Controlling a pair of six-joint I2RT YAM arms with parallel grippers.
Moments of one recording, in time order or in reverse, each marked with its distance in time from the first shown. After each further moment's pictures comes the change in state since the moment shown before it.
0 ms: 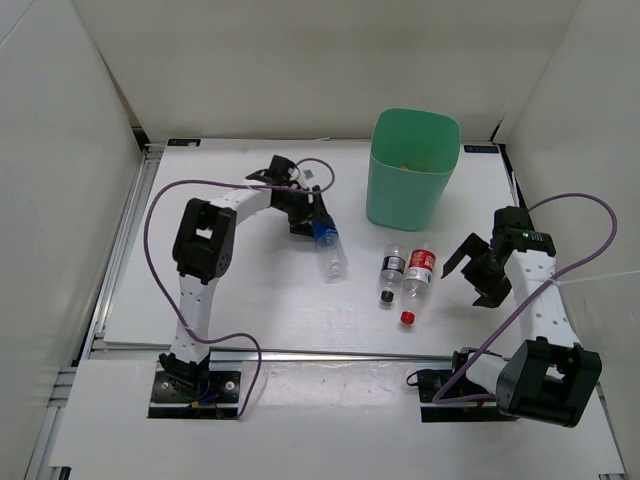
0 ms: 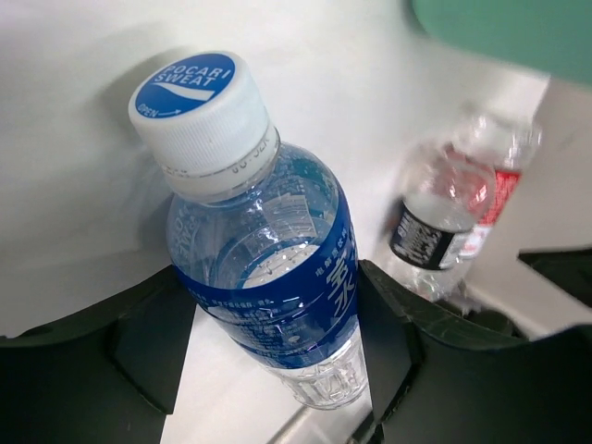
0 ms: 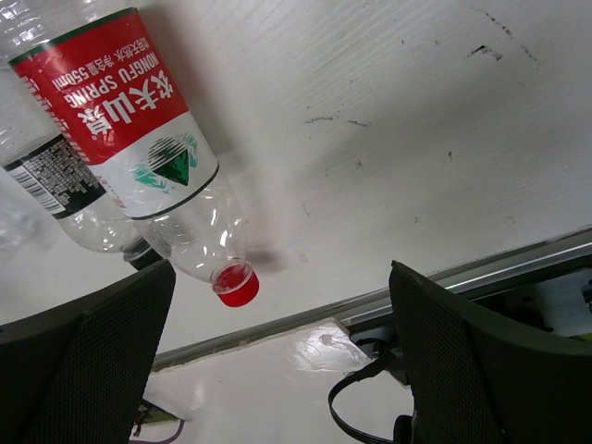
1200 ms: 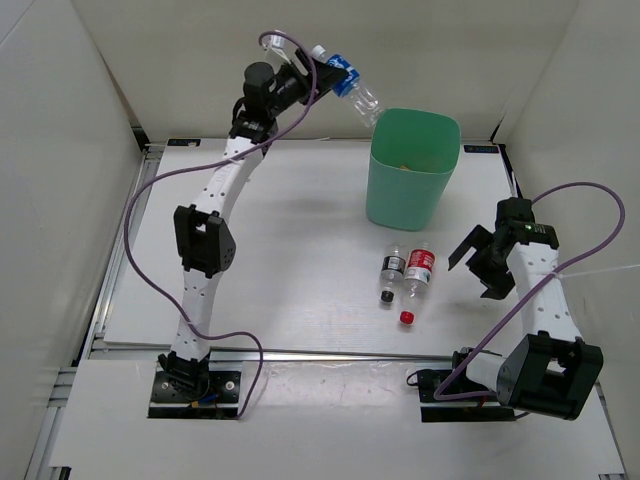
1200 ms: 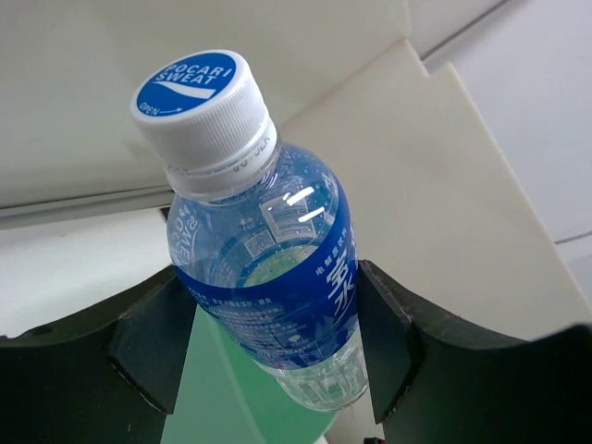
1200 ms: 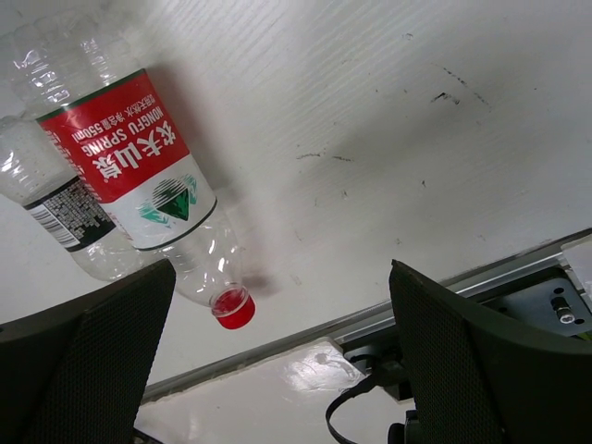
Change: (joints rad) left arm 0.077 0.085 0.755 0.555 -0.197 -0.434; right arm 0.000 0.036 0.066 0.006 0.080 0.000
